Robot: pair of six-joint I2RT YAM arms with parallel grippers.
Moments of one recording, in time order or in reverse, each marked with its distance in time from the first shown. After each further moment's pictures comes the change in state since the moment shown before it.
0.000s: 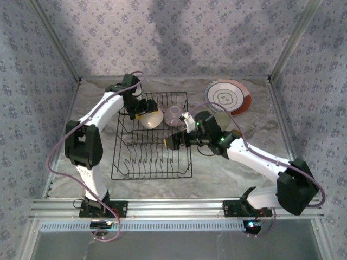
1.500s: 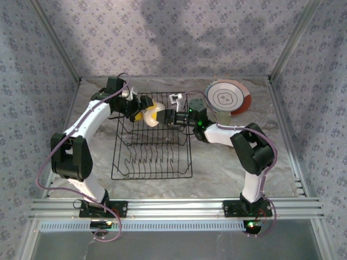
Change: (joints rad) left arm 0.084 -0.185 -0.208 0.207 0.365 -0.162; right arm -0.105 0.513 0.158 0.879 -0.315 0.459
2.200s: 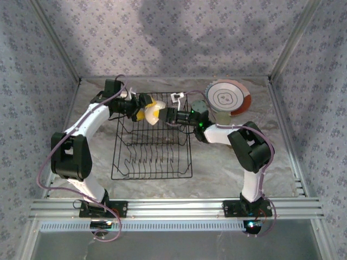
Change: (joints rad) left arm 0.031 0.000 -0.080 0.179 0.122 -0.118; right arm -0.012 0.039 -0.008 0.158 -0.032 0.138
